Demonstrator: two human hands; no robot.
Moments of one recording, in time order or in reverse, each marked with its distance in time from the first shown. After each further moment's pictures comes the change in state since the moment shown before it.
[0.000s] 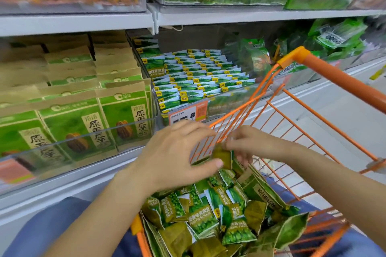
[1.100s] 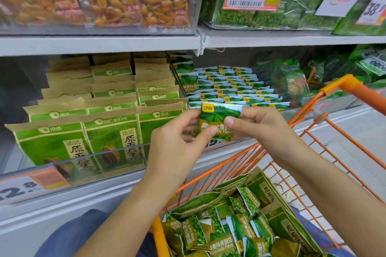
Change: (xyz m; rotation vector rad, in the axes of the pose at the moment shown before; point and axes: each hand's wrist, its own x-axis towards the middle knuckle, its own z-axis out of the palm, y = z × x) left_hand 0.005 -0.015 -0.036 -0.366 0.599 -0.419; right_hand 0.019 -0.092 0.000 0.445 0.333 -0.467
